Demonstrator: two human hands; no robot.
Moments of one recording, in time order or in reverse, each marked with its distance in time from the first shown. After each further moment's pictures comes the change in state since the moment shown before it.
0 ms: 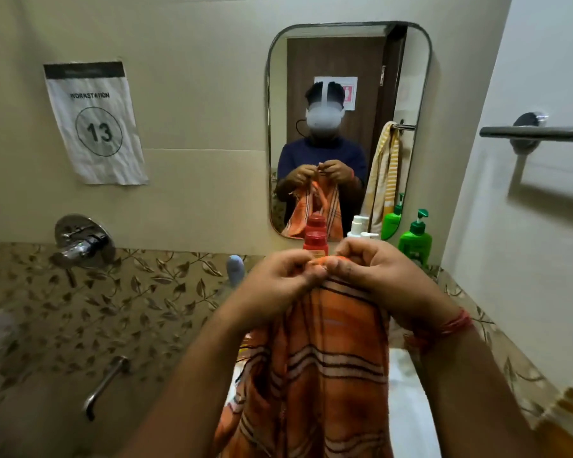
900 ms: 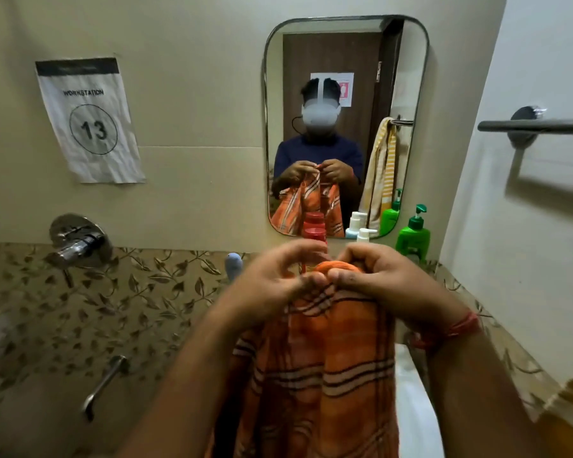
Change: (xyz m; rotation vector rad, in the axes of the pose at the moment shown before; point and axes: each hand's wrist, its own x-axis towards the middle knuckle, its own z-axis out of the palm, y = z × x) left_hand -0.010 0.005 -0.007 -0.044 -0.046 -0.060; right_hand -0.008 0.004 -0.004 -0.093 -0.056 0.018
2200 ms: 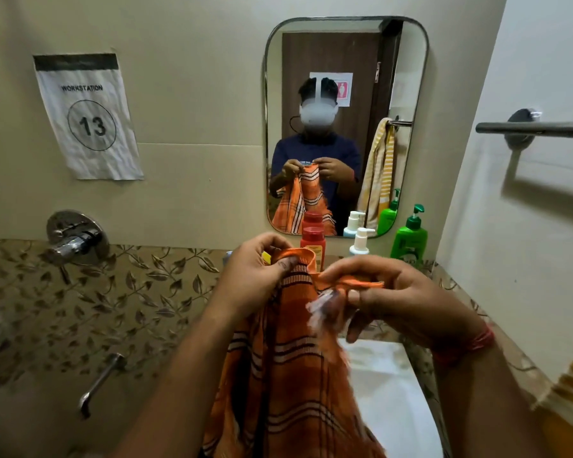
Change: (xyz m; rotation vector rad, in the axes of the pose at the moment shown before) left_hand 0.003 -0.013 -0.007 0.117 0.400 -0.070; right_hand -0.026 -0.004 0.001 0.348 -0.255 -0.005
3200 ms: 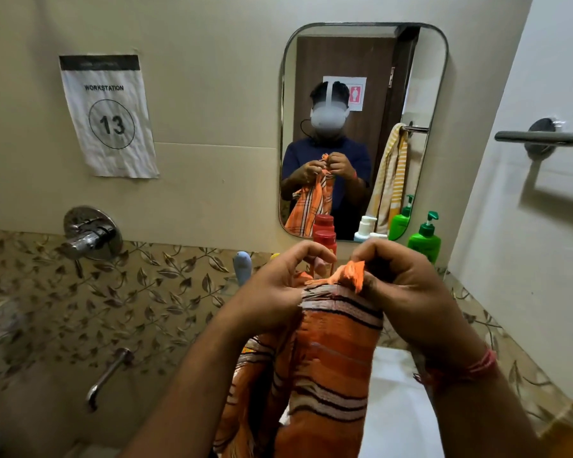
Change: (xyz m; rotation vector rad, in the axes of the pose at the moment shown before) left_hand -0.018 0.011 -0.007 -0.236 -0.435 0.121; right_hand 0.016 -0.005 0.028 -0.246 0.338 -0.348
